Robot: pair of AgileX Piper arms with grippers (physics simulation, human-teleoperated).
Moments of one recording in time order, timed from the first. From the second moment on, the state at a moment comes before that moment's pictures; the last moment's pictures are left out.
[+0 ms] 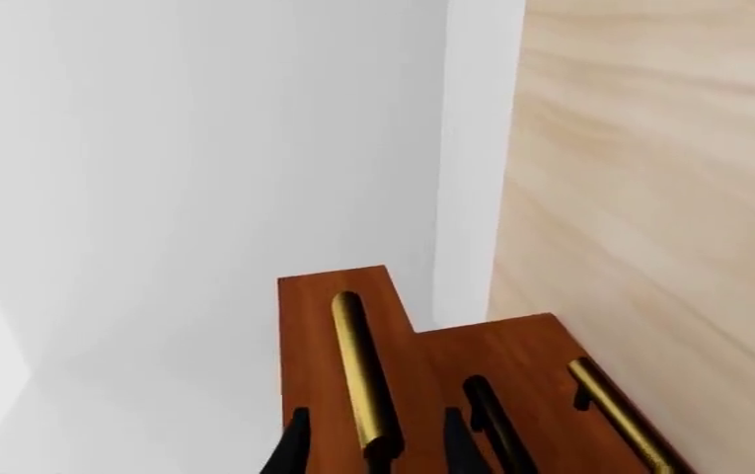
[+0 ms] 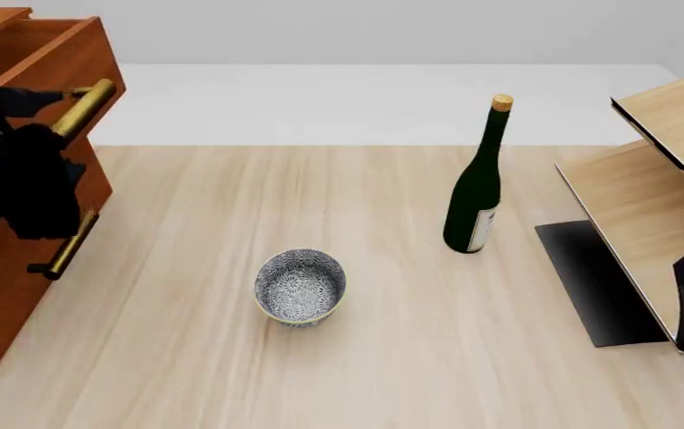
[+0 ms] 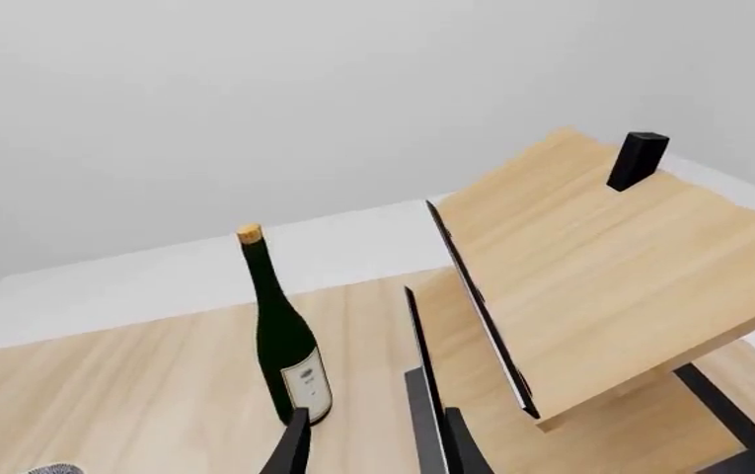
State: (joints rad) left arm -0.04 1.03 -0.57 -0.16 1.58; right arm -0.08 0.10 -0.02 -0.08 0.17
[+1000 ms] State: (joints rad) left arm -0.11 0.66 -0.82 0.38 1.31; right arm -0.06 0.05 -0.02 -0.03 0.17
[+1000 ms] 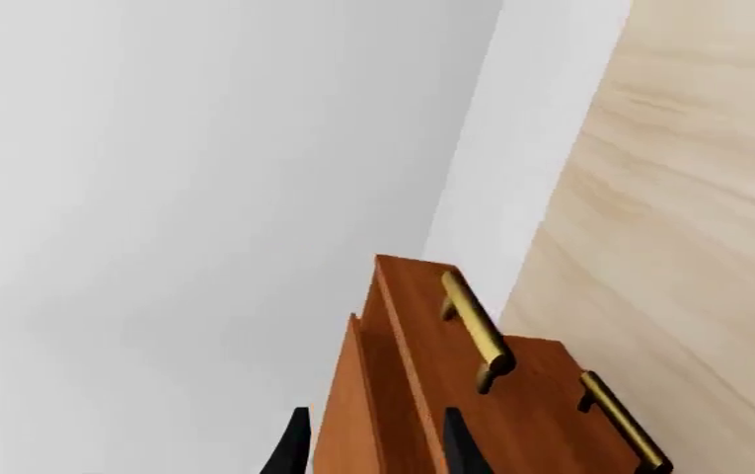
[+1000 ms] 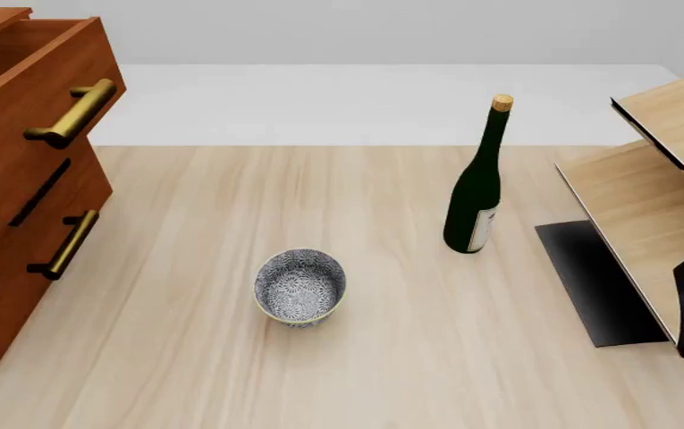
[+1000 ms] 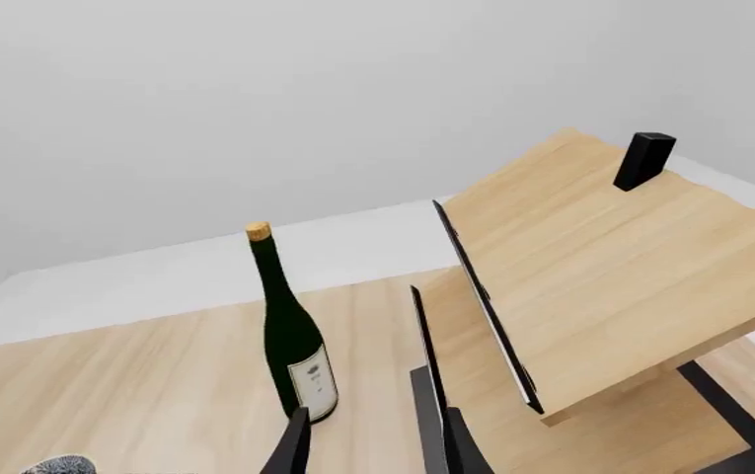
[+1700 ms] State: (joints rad) left arm -0.21 1.15 -1.59 0.90 0.47; right arm -0.06 0.06 -0.02 -0.04 0.16
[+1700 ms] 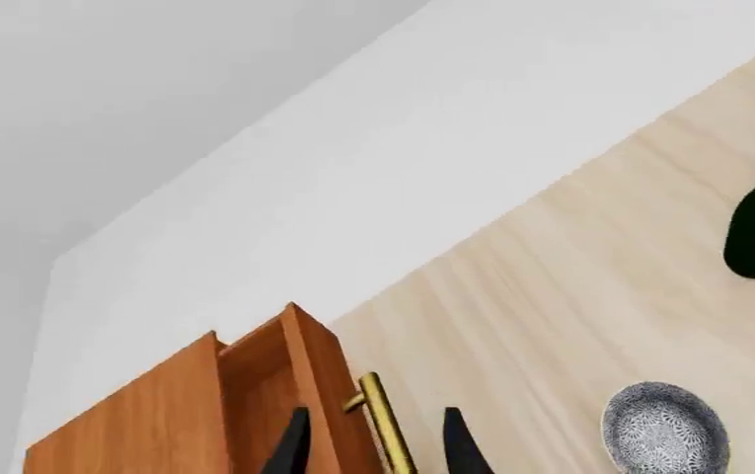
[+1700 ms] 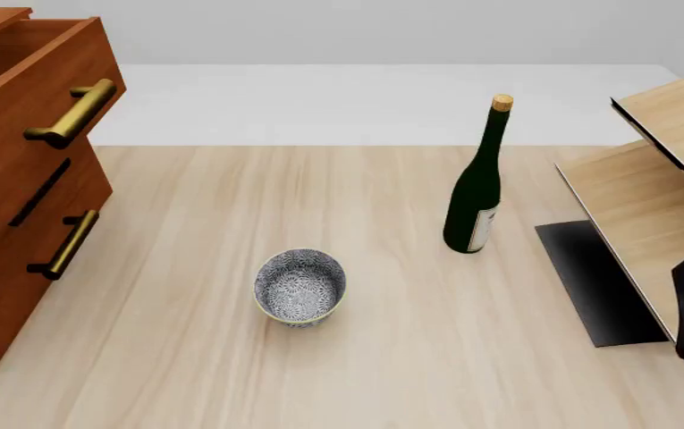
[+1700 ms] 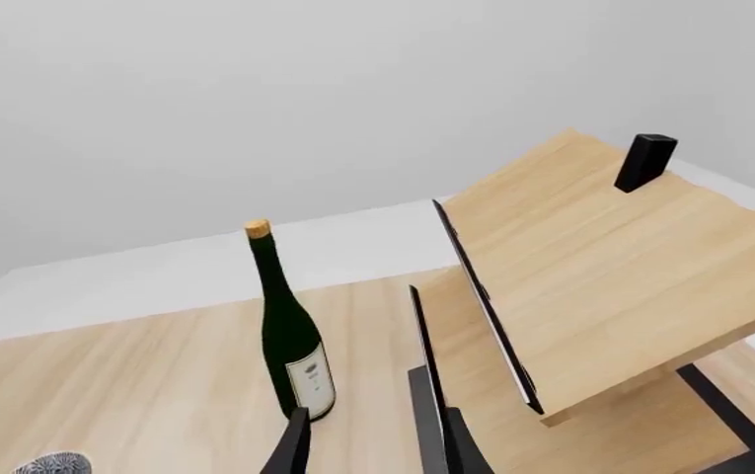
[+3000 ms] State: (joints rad) left arm 0.05 1.12 -1.24 0.86 0.08; right arm -0.05 0.04 -0.02 -0.02 0.10
